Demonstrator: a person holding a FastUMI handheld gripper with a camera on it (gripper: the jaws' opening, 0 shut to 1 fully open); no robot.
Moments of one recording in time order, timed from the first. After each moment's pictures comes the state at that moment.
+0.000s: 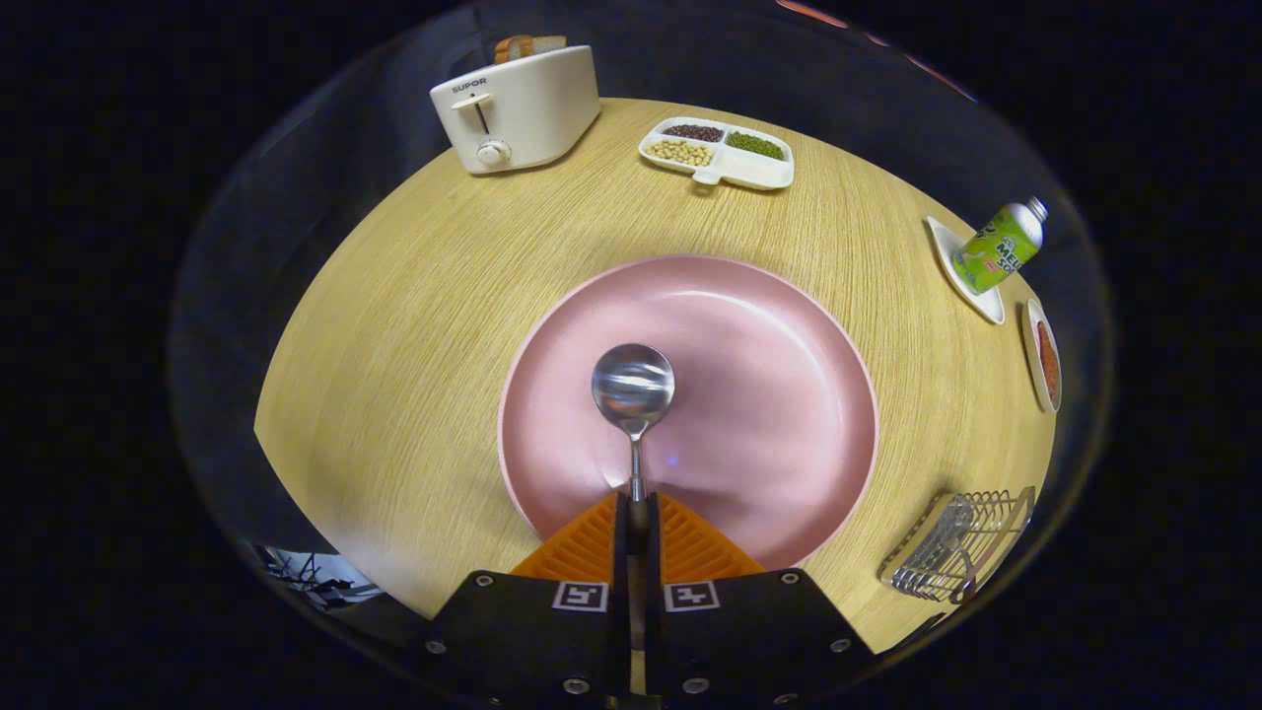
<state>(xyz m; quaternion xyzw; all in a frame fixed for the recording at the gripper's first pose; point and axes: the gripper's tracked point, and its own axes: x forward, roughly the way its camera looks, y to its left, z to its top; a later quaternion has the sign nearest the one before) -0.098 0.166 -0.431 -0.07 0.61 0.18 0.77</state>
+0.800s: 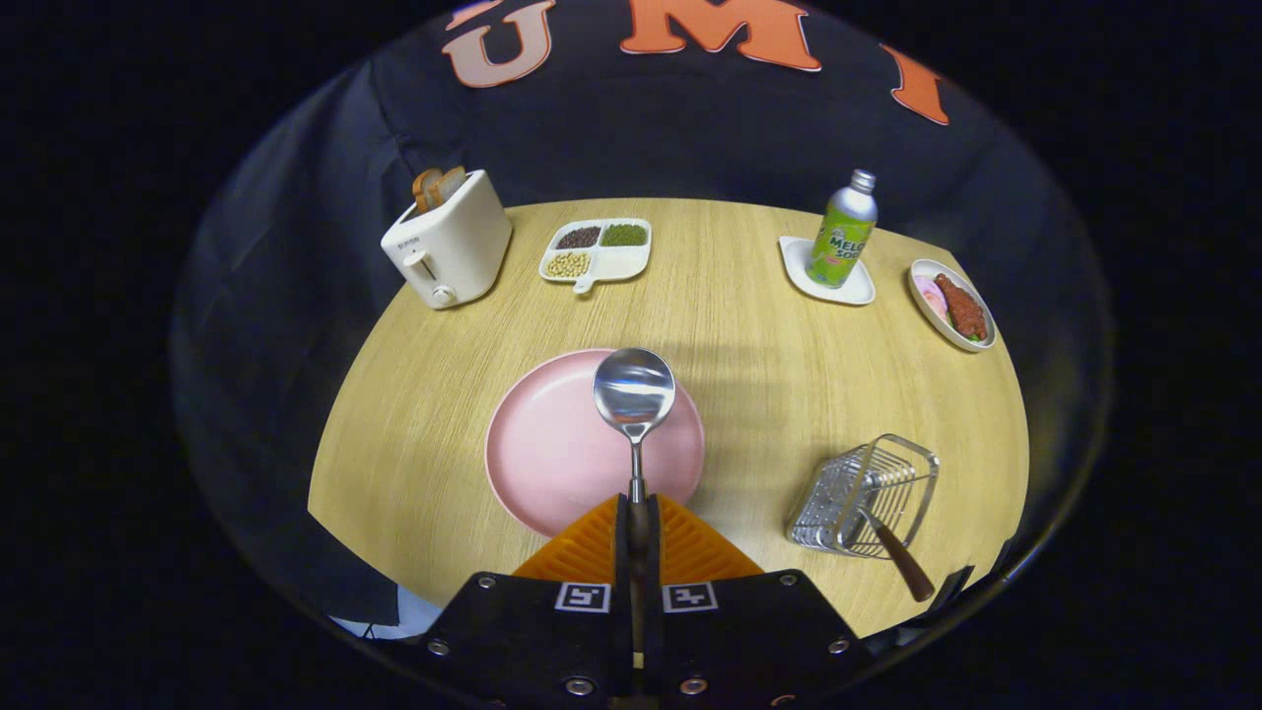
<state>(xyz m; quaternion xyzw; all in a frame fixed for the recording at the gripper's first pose) -0.085 0.065 -0.311 0.04 0.52 0.08 0.85</state>
